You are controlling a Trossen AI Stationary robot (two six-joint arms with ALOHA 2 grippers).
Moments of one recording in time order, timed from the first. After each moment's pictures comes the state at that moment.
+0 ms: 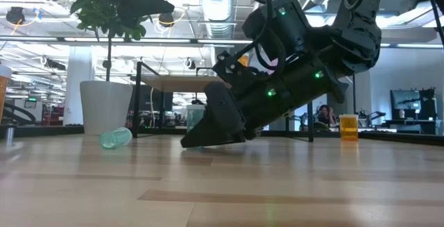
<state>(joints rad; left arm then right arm) -0.22 0.99 0.57 0.17 -0.34 -0.19 0.21 2.19 0.97 0.69 0.35 0.34</state>
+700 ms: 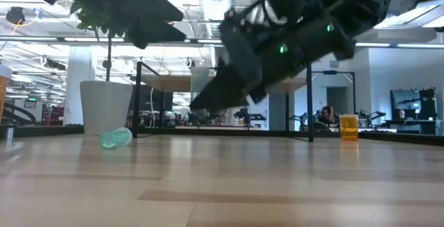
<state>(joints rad) -0.23 1.20 0.57 0.26 -0.27 -0.21 0.23 1.98 0.96 0.53 0.33 0.24</state>
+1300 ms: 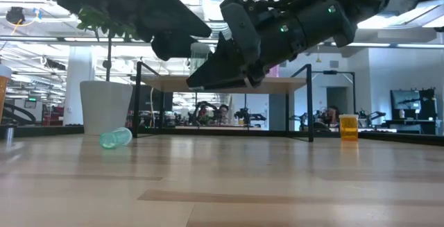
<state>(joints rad) -0.22 1.46 0.68 0.35 -0.21 -0.17 0.23 1.92 0.97 0.53 0.34 0.21</state>
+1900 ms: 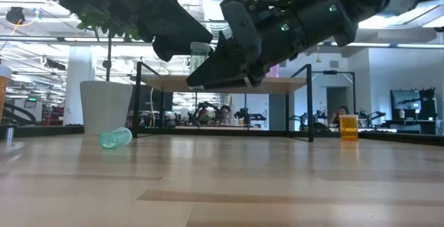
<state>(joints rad) -0.22 1.47 0.69 0.35 -0.19 -0.17 0.24 1.92 0.97 0.53 0.34 0.21</state>
